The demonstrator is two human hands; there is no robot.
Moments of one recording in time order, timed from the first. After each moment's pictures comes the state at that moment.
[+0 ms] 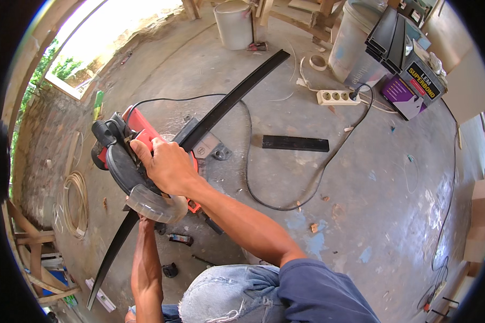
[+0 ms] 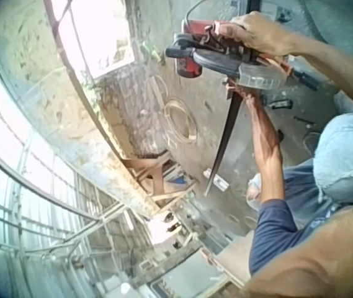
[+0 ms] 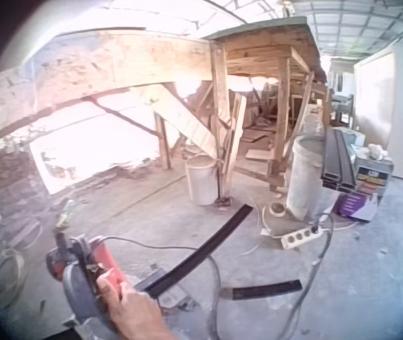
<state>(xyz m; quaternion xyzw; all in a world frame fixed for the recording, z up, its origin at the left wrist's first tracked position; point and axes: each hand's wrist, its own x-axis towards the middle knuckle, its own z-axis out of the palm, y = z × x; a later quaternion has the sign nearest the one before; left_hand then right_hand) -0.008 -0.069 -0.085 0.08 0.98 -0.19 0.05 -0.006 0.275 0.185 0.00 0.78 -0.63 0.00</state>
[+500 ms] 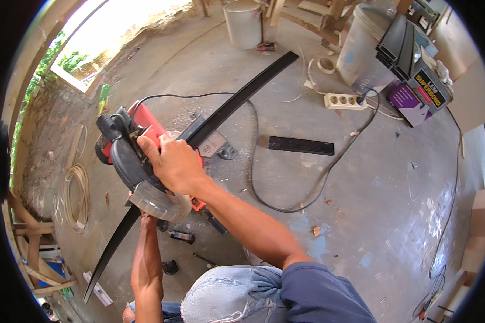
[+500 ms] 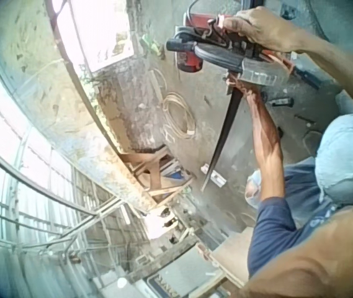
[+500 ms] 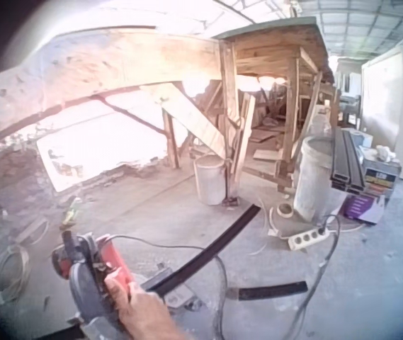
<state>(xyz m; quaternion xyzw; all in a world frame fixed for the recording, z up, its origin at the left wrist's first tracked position) -0.013 -0.081 -0.135 0.05 0.95 0.31 -0.04 -0.009 0.273 0.166 0.00 0.79 -0.61 -0.03</state>
